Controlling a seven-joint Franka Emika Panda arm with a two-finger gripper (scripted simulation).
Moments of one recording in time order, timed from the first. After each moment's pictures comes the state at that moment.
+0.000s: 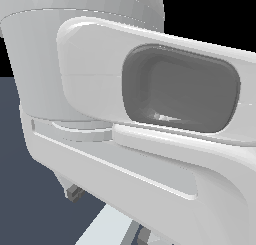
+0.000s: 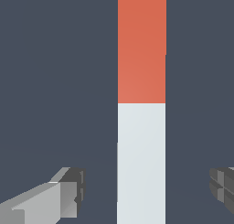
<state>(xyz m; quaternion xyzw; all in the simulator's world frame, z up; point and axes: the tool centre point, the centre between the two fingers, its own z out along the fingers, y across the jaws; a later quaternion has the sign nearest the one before) -0.023 -0.206 0.068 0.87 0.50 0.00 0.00</state>
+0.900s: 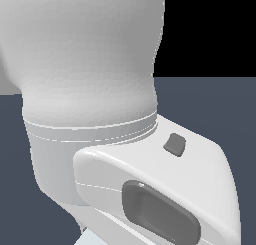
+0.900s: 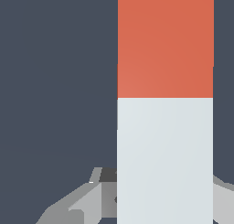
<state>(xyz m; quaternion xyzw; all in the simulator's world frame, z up) -0.023 -0.206 0.020 0.87 0.50 0.00 0.00</state>
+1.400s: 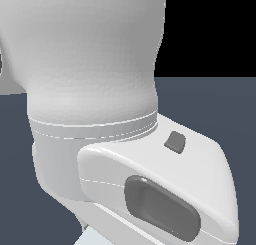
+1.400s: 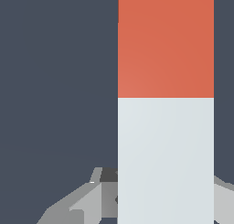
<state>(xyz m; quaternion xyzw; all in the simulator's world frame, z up) -0.022 -0.204 0.020 0.87 0.50 0.00 0.00</state>
